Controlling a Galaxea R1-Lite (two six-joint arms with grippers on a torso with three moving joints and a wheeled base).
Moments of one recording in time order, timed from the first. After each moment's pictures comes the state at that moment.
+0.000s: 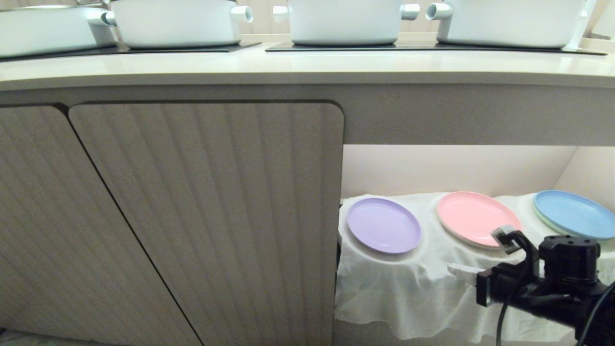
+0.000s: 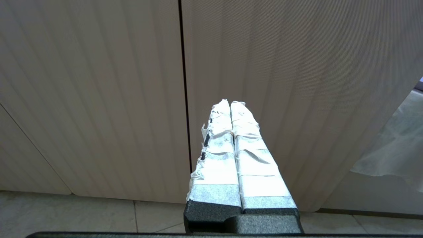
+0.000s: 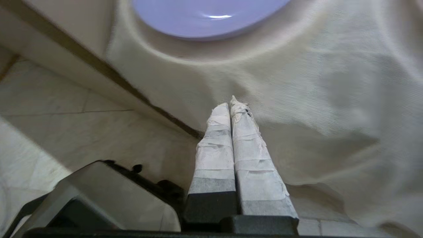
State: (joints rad) left arm 0.00 0.00 0.00 0.00 0.01 -0.04; right arm 0.01 2.03 -0.18 -1.31 0.50 0.03
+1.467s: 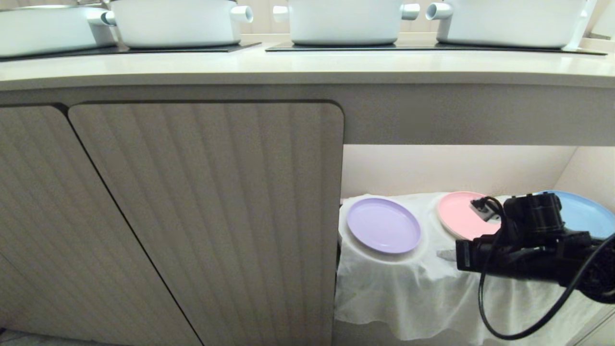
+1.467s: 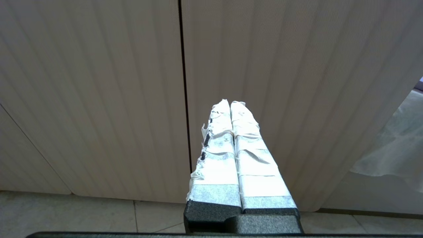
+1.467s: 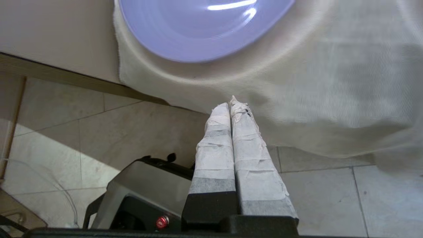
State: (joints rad) left arm 0.00 0.00 0.00 0.00 0.01 -0.04; right arm 0.13 1.84 -0.60 -0.52 0.35 0.23
